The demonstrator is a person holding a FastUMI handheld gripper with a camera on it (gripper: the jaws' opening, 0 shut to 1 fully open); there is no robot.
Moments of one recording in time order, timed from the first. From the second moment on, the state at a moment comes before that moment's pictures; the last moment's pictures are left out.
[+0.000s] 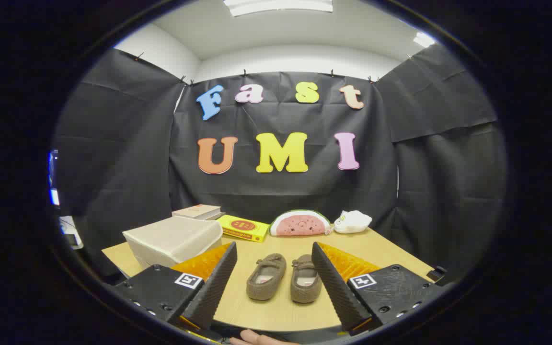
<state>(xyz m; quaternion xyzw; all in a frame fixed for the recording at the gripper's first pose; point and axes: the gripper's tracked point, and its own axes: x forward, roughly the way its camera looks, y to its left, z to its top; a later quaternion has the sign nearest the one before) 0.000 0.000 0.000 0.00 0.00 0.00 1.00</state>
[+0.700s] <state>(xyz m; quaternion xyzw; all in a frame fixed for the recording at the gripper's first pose) 0.000 0.000 -0.001 0.00 -0.01 -0.01 1.00</state>
